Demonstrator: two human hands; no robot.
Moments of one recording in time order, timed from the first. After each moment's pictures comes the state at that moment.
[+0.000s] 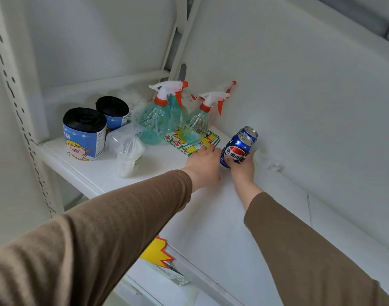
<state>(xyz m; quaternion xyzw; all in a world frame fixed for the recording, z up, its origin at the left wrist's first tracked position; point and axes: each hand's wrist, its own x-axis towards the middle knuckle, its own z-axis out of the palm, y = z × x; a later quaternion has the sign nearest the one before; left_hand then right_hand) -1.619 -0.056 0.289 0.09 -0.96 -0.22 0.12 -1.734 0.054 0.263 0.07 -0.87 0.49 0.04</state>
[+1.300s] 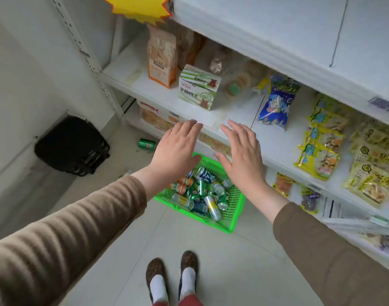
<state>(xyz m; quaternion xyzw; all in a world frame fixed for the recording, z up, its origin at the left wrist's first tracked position) -1.213 0.185 0.087 0.06 -0.99 -0.15 0.05 -1.297 0.366 0.084 0.37 -0.92 0.14 0.04</state>
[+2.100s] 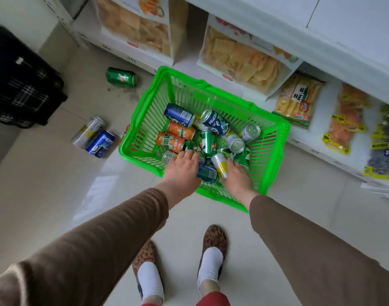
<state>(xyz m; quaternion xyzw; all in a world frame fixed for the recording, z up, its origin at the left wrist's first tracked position) -1.177 0.306 -0.345 0.12 -0.95 -0.18 -0.24 -1.259 0.478 -0.408 0.17 -0.91 0.05 -0.36</state>
